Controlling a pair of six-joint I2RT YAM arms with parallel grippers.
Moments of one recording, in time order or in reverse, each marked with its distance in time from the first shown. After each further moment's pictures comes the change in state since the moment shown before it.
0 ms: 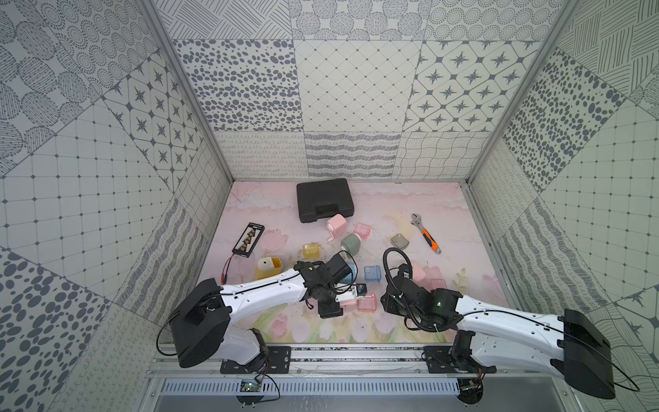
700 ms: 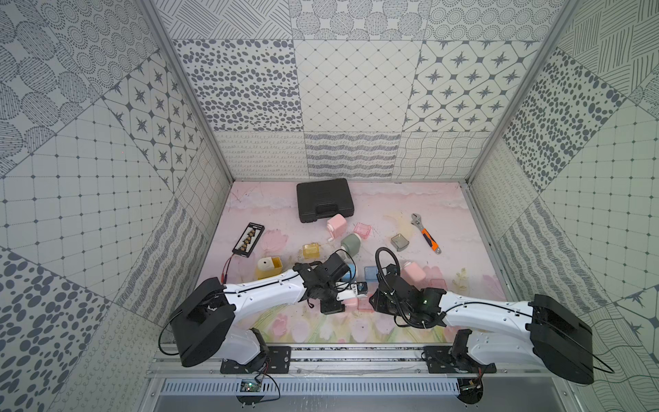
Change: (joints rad) left arm 0.024 0.017 -0.041 0.123 0.062 0.026; right arm -0.011 0.189 -0.022 0.254 -0.105 -0.030
